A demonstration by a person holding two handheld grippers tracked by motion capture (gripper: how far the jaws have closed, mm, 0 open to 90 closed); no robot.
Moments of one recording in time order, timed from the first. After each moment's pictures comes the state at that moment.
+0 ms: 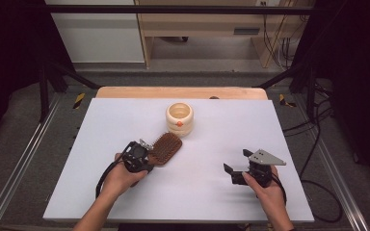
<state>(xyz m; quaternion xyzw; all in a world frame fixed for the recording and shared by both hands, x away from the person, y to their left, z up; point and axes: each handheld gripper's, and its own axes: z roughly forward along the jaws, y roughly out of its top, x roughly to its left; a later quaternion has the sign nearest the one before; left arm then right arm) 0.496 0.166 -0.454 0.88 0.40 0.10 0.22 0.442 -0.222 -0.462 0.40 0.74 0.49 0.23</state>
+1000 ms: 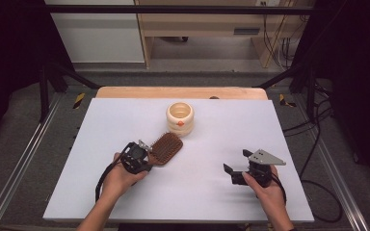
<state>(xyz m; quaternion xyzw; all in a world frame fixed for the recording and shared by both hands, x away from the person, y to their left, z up) 0.493 0.172 -0.453 0.89 0.40 0.10 0.22 0.442 -0.222 -0.462 0.40 0.74 0.49 0.23</state>
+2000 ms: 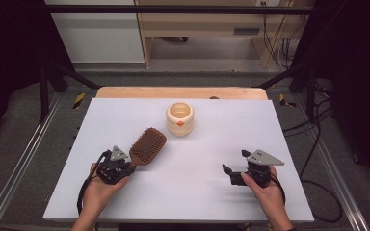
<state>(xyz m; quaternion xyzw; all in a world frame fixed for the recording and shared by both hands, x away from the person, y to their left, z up) 0.453 0.229 -0.451 0.84 0.42 0.17 0.31 0.442 -0.219 -0.464 0.39 0.75 0.49 0.23</state>
